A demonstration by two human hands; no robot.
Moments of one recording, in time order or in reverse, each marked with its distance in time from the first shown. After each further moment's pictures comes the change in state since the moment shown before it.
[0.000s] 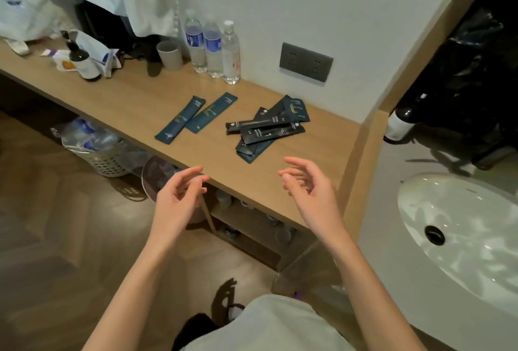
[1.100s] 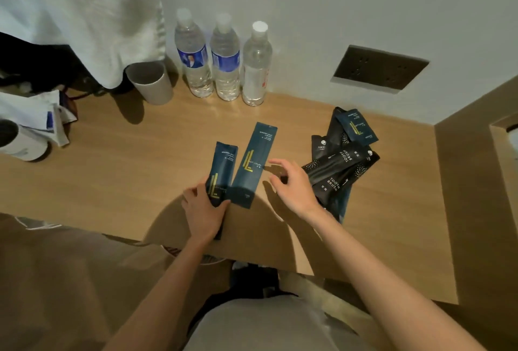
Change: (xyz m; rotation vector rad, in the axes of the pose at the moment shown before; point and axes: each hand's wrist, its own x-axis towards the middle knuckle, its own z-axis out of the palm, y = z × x) left_hand 0.412 -0.146 -0.052 0.715 -0.263 -0.152; right_hand 0.333 0.057 0.248 -0.365 0.047 0.292
